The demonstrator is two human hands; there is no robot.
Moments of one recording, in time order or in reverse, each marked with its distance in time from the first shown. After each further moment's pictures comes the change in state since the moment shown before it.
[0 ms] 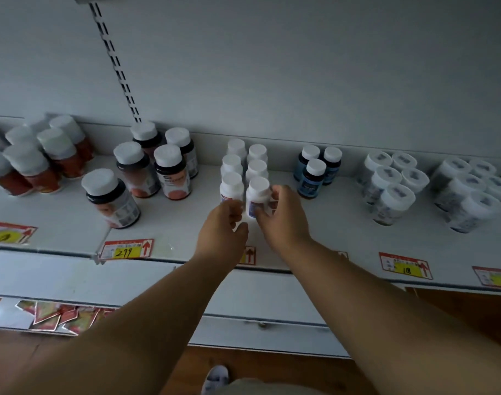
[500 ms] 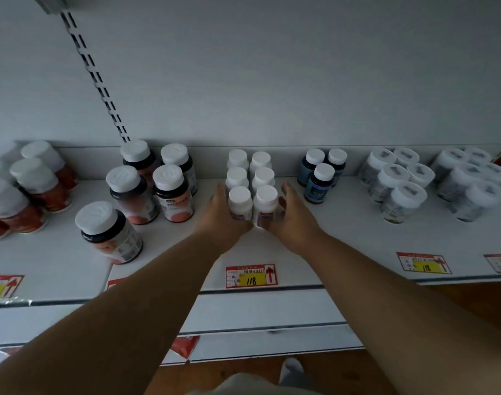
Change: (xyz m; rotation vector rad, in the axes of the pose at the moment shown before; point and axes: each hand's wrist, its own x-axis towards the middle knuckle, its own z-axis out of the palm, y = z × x) left_hand 0.085 -0.006 -0.032 0.025 -0.260 0.031; right_hand 0.034 0.006 0.013 0.071 -0.185 0.151
